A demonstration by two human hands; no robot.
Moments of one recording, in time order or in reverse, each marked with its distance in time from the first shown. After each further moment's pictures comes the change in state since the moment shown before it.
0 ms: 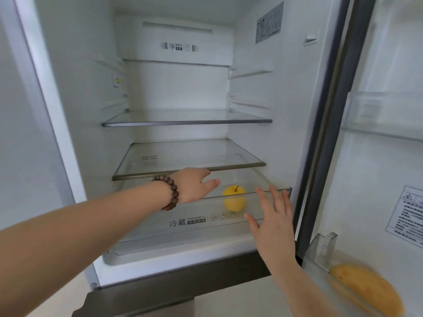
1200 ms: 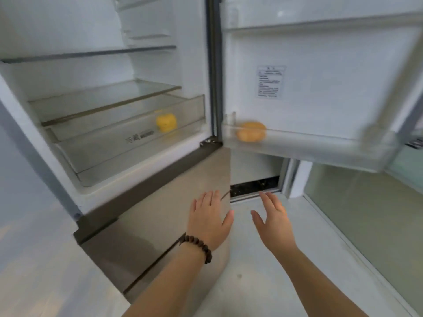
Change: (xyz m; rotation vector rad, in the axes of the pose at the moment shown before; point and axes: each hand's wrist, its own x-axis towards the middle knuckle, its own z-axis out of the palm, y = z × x) left_hand -0.249 0.055 0.213 -0.130 -0.030 0.415; right_hand -0.318 -0.025 -0.097 -0.079 -0.093 0.670
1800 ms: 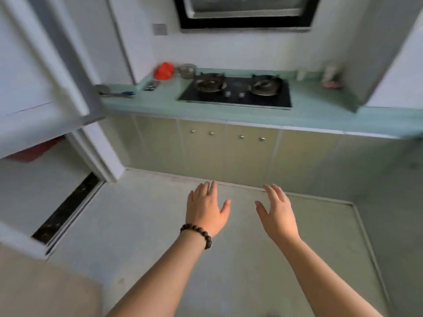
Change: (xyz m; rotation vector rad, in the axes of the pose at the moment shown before) left_hand -0.198 0.356 0.138 -0.149 -0.370 1.000; right_hand -0.372 0.204 -0.221 -0.199 0.686 0.929
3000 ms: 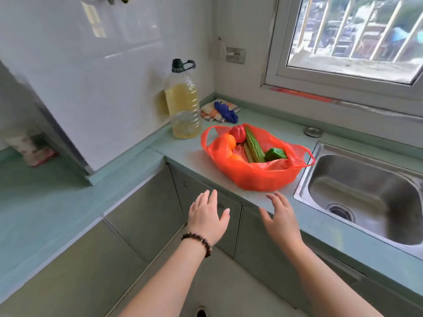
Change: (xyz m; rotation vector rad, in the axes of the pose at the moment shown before) left_hand 0.280 0.691 0.266 -0.168 -0.473 1.024; right_hand 0.161 0.497 -0.388 -0.066 0.744 0.918
